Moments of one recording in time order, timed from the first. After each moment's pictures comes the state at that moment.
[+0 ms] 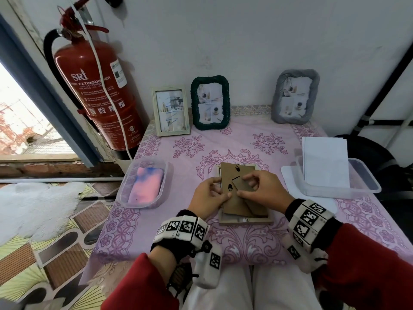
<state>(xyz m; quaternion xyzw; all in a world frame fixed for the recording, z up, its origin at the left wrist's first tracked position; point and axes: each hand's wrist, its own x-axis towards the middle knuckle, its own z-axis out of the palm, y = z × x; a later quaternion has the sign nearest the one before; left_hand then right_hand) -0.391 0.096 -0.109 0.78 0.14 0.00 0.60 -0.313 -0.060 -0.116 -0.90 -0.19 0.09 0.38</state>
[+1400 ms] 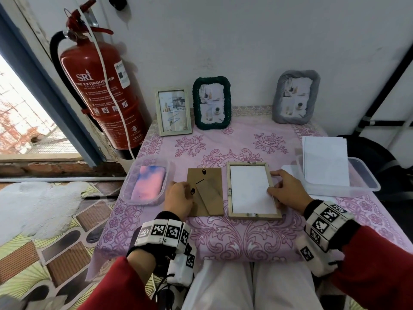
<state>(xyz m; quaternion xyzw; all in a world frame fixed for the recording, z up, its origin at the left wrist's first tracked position) -0.406 0.156 -0.128 0.92 0.23 0.03 0.33 -0.309 -0.103 -0.118 -0.91 -0.08 0.11 0.40</state>
